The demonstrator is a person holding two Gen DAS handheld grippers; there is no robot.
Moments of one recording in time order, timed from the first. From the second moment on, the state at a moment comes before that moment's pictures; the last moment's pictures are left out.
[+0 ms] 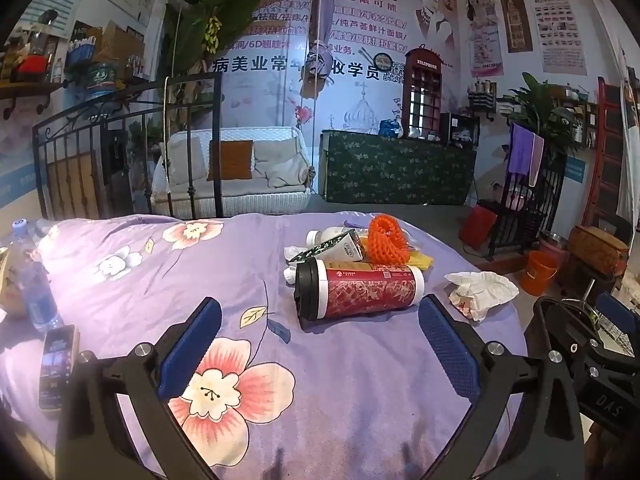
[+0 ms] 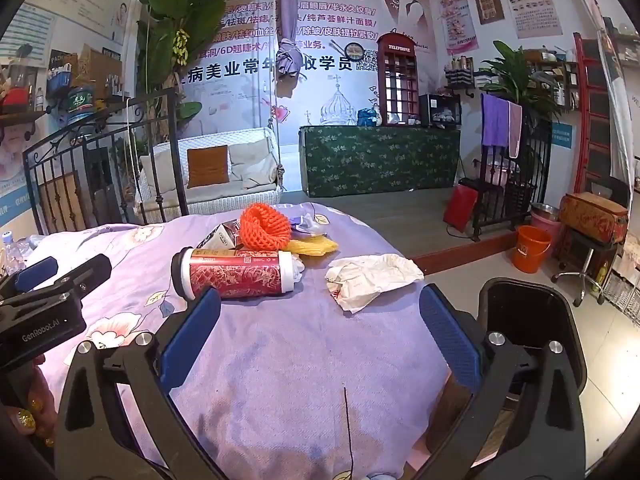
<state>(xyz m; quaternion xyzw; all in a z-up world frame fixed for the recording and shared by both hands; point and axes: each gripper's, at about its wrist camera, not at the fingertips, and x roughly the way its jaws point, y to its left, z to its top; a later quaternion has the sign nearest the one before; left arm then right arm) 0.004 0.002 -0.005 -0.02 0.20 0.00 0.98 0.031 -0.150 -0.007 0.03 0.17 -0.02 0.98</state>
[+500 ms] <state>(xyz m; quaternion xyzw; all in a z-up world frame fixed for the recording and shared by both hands) 0.005 -0.001 -0.010 -0.02 0.20 0.00 0.98 0.034 -0.147 -0.009 0.03 0.18 -0.02 0.98</state>
